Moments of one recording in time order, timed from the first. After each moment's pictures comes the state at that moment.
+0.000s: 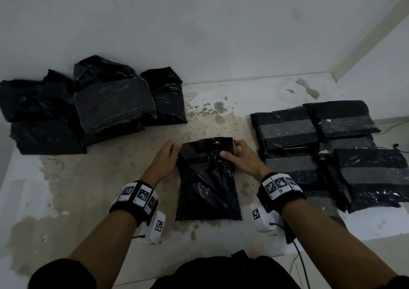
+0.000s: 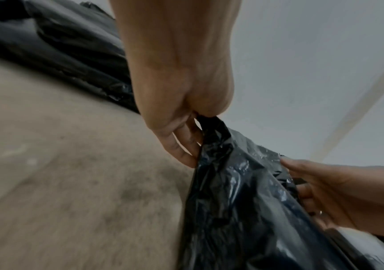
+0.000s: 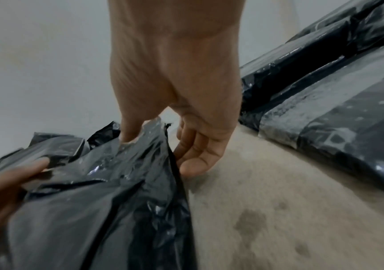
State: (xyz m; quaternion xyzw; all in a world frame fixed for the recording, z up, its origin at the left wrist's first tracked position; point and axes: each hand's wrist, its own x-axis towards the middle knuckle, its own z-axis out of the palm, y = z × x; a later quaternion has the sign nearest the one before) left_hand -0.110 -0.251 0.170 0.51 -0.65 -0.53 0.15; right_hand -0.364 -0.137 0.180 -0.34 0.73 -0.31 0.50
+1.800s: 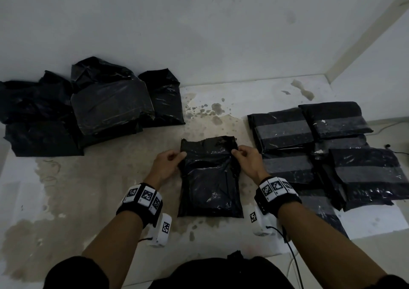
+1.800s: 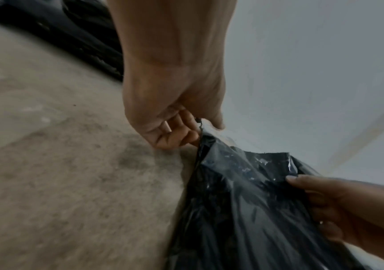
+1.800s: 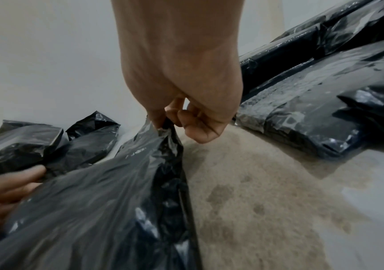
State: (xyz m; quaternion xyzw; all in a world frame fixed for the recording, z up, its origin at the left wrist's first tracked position) left_hand -0.114 -0.241 0.159 0.56 -0.58 -0.56 0.17; right_hand -0.366 -0.127 0.170 -0.34 0.79 -0.36 0.36
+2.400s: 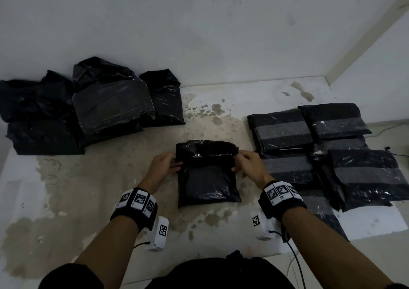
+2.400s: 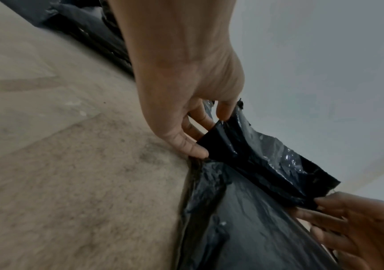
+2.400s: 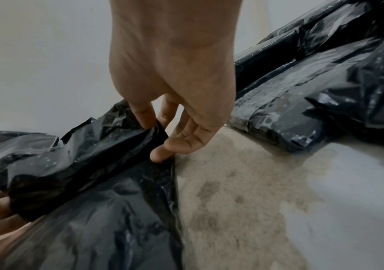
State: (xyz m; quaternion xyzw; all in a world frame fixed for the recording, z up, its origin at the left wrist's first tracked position) left_hand -0.112 -0.233 0.169 0.58 -0.41 -0.67 0.22; right_hand -0.362 -0.115 0.183 -0.27 0.76 -0.37 0.47
